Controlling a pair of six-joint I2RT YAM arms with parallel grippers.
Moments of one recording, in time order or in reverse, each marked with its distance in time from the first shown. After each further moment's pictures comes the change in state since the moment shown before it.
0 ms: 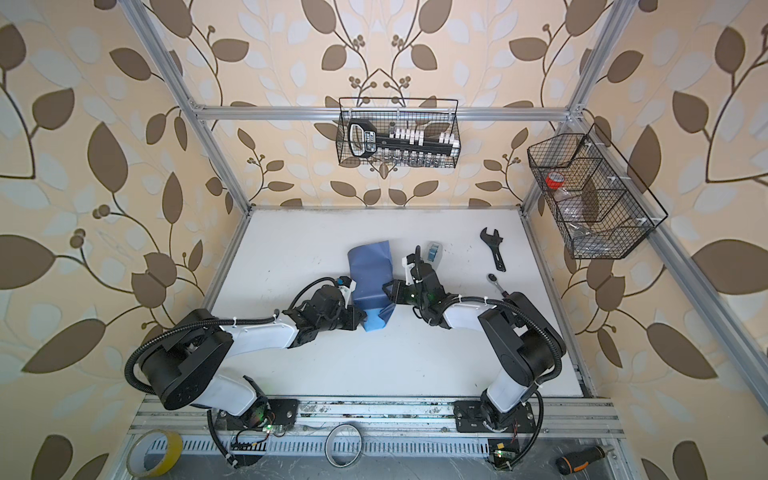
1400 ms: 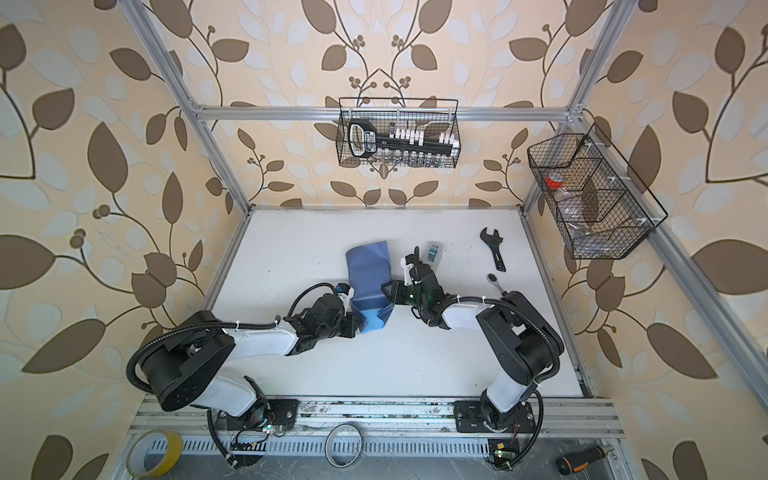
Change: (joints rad) left arm -0.039 -0.009 -0.066 0.019 -0.104 0.012; right arm 0.010 0.012 0.000 0.023 0.001 0.007
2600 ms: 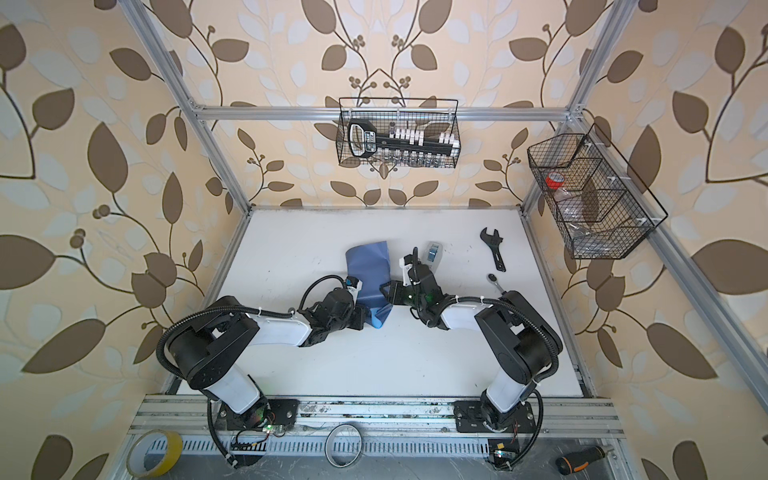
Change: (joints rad) left arm -0.001 0.153 0.098 0.087 -0.081 0.073; right arm 0.011 0.008 0.001 0.013 0.005 0.004
